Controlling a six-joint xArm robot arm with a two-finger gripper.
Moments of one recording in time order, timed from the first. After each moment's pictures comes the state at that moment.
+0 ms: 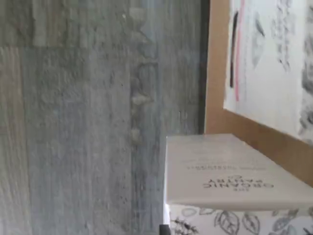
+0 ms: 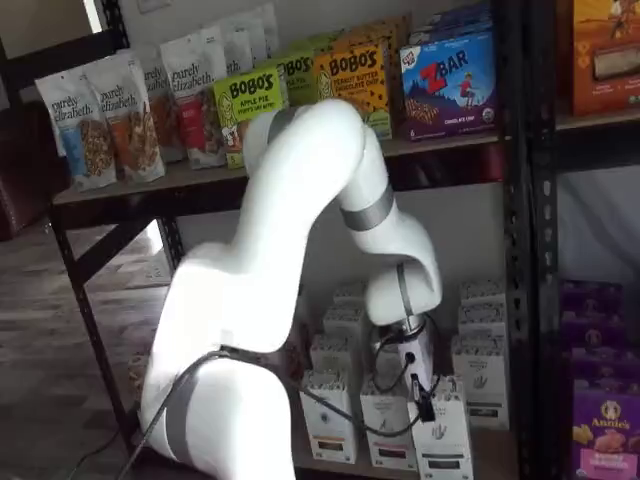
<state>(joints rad) -0.24 0.78 -1.15 -0.44 0.35 -1.39</state>
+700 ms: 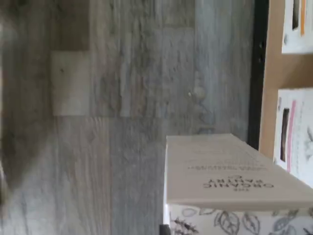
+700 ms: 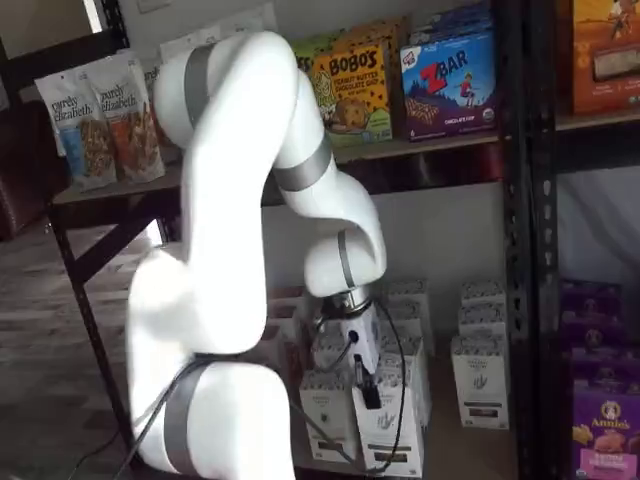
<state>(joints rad) -0.07 0.32 -0.73 -0.30 0.43 -1.36</state>
